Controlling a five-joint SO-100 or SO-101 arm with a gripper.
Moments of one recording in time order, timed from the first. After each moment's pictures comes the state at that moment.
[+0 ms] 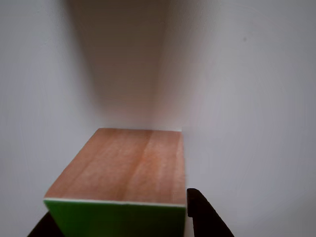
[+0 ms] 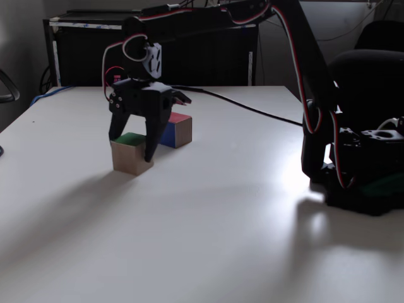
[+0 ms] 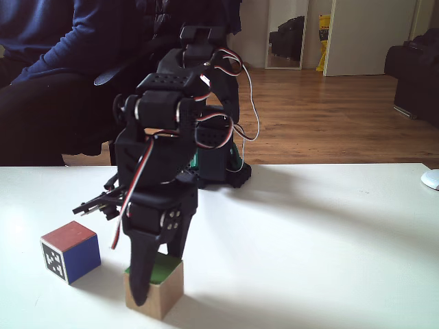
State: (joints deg) arm 26.0 60.0 67.6 79.5 14.8
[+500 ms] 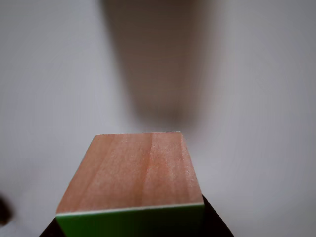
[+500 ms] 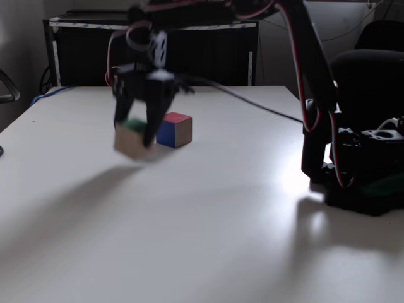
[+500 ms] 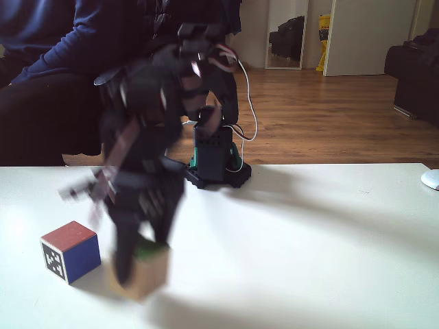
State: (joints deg) arm 30.4 67.5 67.2 80.1 14.2
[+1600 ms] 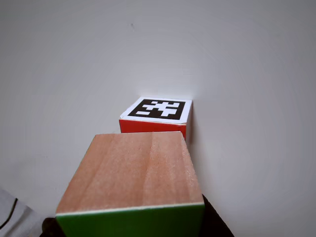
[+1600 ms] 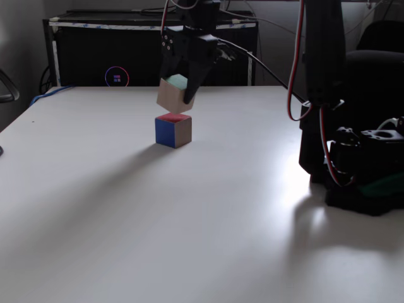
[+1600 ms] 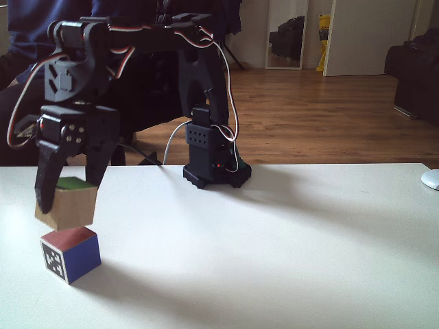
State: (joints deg) arm 50.7 78.8 73.7 83.7 1.0
